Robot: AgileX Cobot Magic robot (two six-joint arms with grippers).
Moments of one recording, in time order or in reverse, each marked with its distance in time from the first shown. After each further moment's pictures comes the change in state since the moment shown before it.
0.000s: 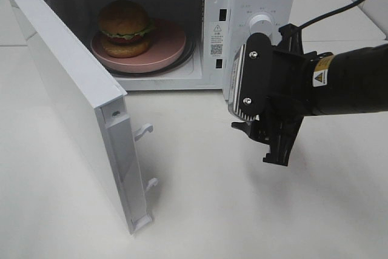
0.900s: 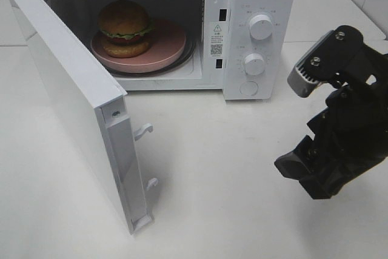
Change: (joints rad) left arm 0.000 0.000 0.000 0.000 0.000 0.000; right arm 0.000 -0.308 0.056 0.000 0.511 0.731
